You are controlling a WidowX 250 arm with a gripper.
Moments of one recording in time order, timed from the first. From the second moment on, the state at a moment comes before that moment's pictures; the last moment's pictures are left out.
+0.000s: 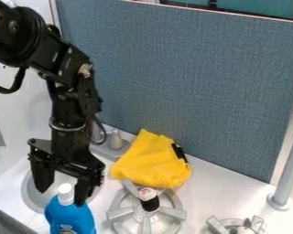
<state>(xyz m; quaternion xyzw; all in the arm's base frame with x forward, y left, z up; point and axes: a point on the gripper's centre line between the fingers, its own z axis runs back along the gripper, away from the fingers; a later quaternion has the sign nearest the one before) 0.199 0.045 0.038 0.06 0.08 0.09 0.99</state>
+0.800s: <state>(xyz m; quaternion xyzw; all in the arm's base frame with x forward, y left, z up) 0.225 0.064 0.003 0.08 0.05 0.09 0.99</state>
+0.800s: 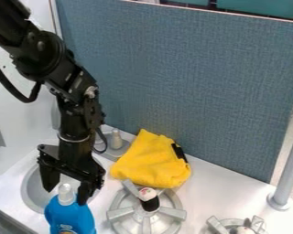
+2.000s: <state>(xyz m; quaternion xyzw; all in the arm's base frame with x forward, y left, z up) 0.224 0.008 0.062 0.04 -0.02 0.04 1.00</state>
